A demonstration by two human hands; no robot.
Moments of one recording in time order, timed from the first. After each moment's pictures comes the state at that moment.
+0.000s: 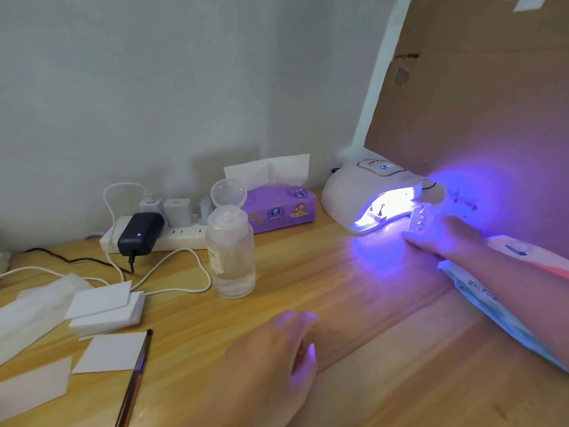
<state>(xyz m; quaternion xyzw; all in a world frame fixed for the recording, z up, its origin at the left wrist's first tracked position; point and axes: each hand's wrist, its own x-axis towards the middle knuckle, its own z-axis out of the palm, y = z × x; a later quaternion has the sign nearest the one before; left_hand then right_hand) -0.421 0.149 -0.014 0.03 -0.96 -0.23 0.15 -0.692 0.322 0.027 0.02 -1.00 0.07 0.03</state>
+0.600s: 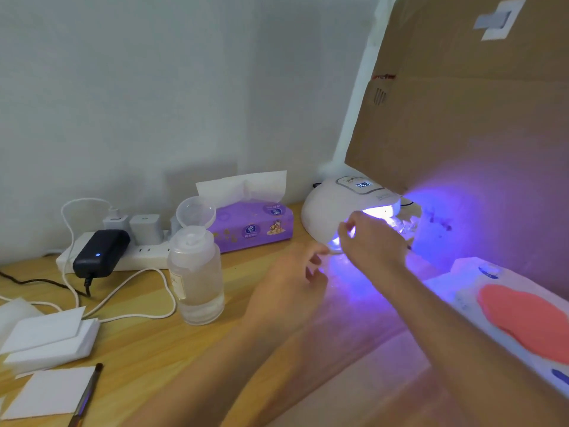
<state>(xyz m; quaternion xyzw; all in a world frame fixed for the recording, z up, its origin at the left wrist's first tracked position) -0.537 0.161 0.014 0.01 -0.87 -0.43 0.22 -0.653 0.257 0.036 0.14 -0.95 0.22 0.18</state>
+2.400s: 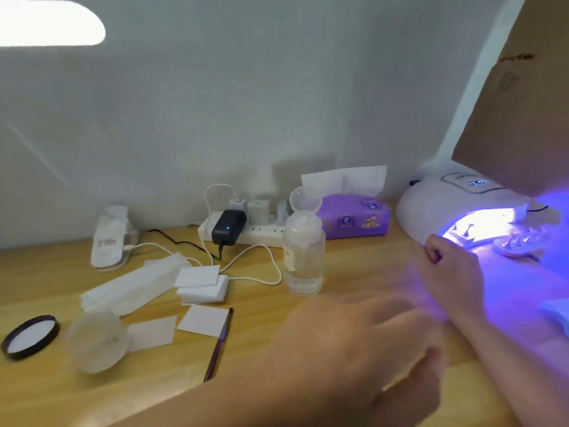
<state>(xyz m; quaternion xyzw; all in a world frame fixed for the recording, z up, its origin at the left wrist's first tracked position) -0.394 0.157 0.073 -0.19 -0.93 -0.16 0.29 -0.601 0.250 0.015 0.22 -0.88 0.41 0.13</state>
